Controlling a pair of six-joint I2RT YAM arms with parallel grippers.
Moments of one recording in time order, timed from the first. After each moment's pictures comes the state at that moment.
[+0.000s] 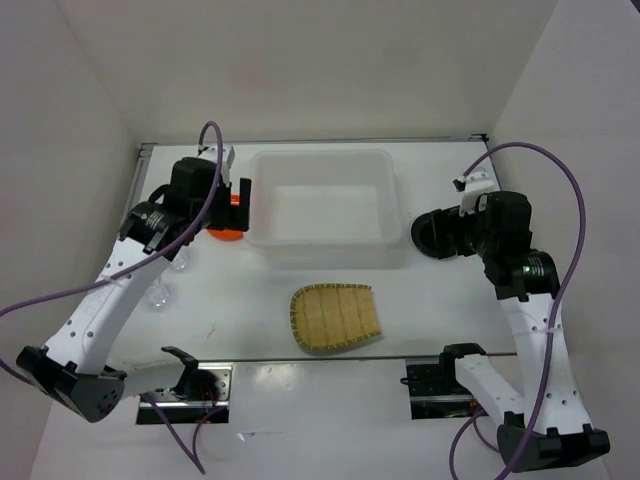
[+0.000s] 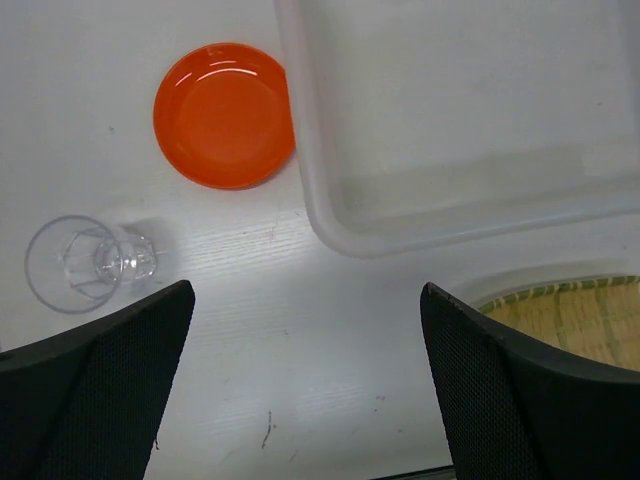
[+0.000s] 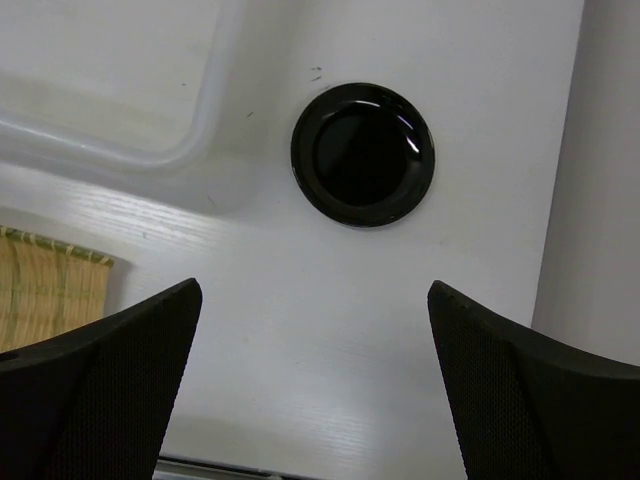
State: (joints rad) left arm -0.42 1.20 1.39 -0.87 -0.24 -0.20; right arm 0.06 0.85 1.12 -0.85 -0.04 -0.22
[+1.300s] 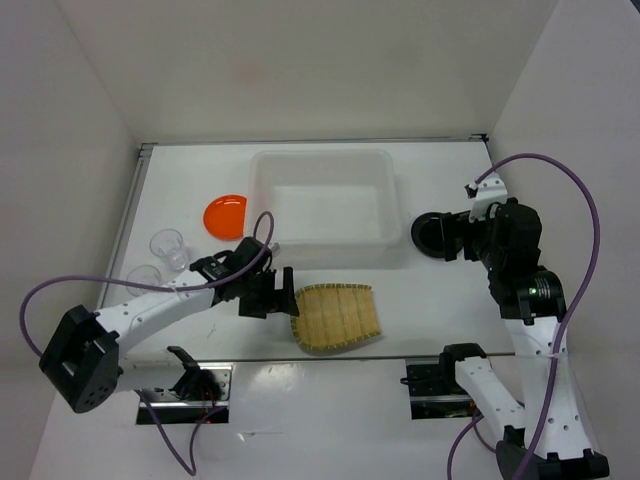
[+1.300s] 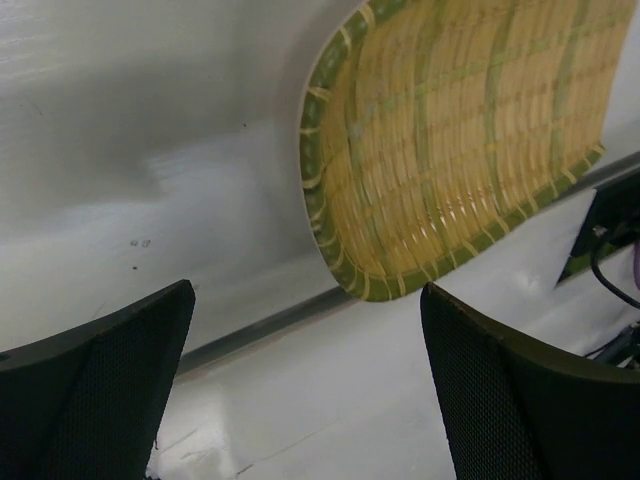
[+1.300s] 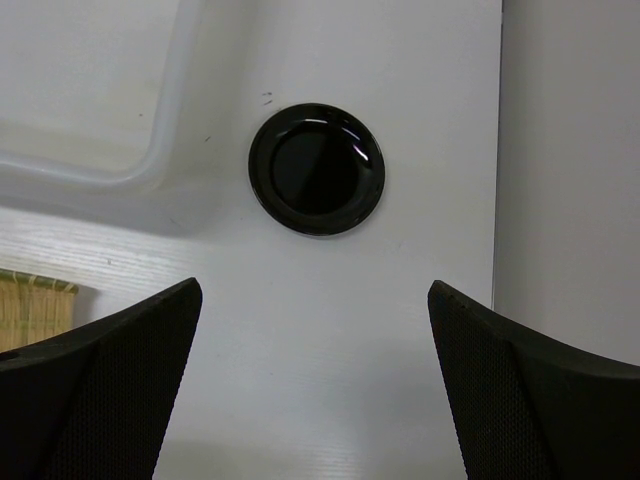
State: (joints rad) left arm -0.66 1.18 0.73 -0.61 0.25 -0.71; right arm 0.06 0.75 1.09 -0.82 0.07 -0.21
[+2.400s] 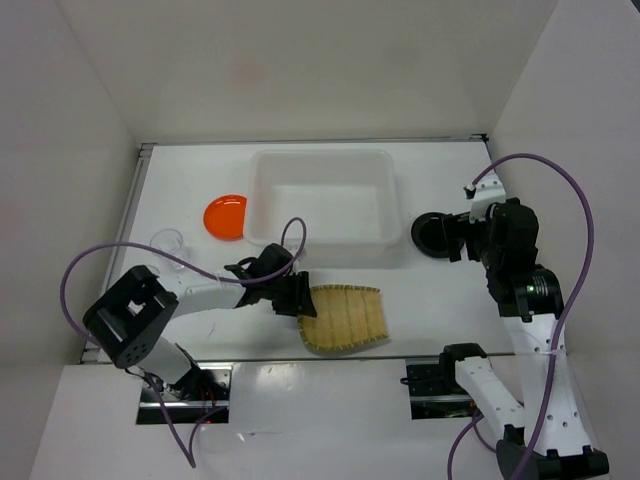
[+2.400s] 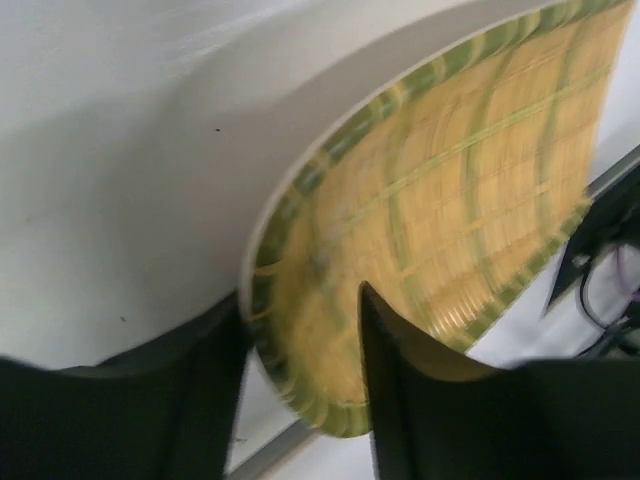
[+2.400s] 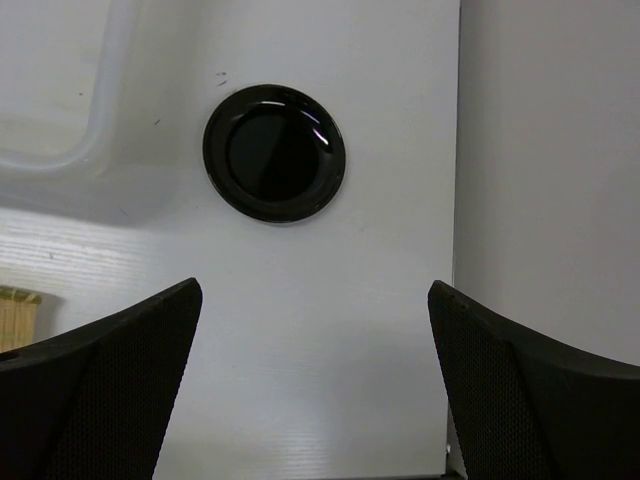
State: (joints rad) left arm -0.73 1.50 0.65 -0.09 0.33 -0.74; right arm 0.06 0.75 1.07 -0.81 0.15 -0.27
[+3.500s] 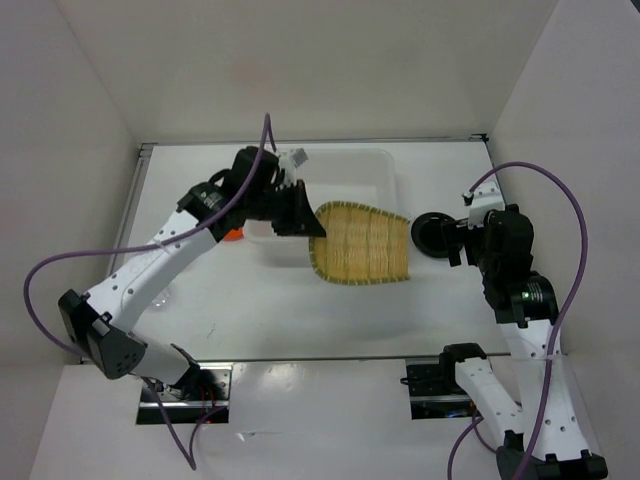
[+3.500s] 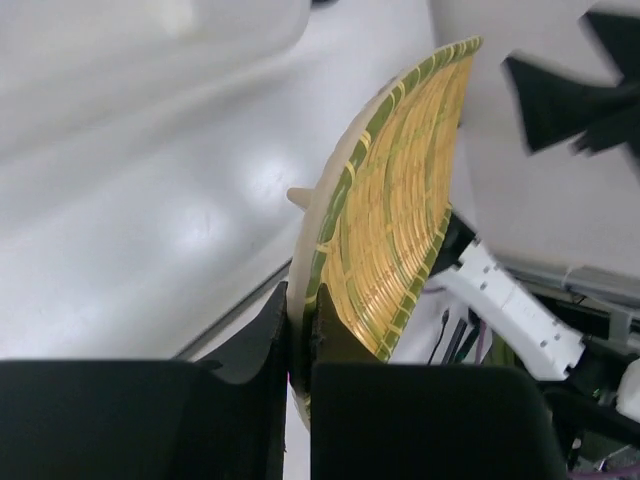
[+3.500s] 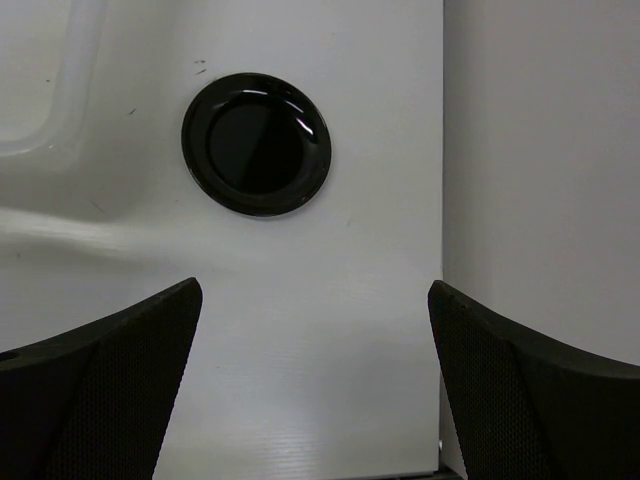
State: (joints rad) left arm -0.66 1.38 1.44 -0.74 0.39 -0.70; right arm 0.07 0.71 0.99 -0.77 0.19 -0.29
